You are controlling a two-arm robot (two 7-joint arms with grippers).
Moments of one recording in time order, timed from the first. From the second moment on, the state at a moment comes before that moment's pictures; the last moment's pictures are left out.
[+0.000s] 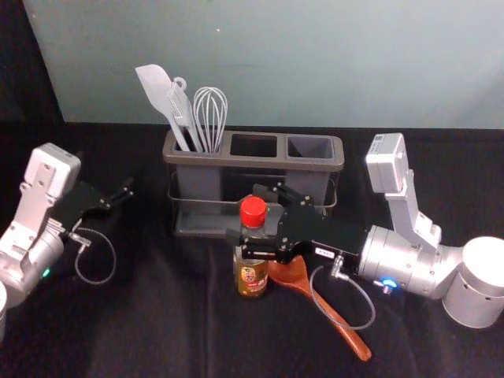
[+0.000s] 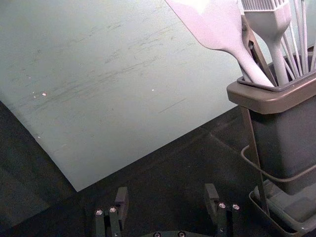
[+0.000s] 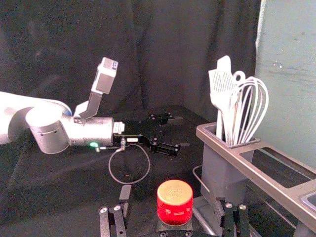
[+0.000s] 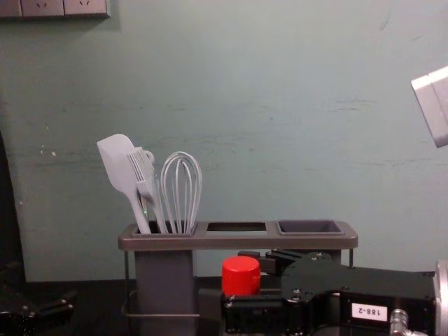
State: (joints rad) left arm -0.20 0.60 0.45 -1.41 -0.25 -0.12 0.03; right arm 0.34 0.49 -0.59 -1.50 0.51 -0.03 0.67
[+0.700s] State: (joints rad) left arm -0.20 0.60 0.45 -1.41 -0.25 -0.12 0.03; right arm 0.34 0.49 -0.59 -1.50 0.51 -0.03 0.67
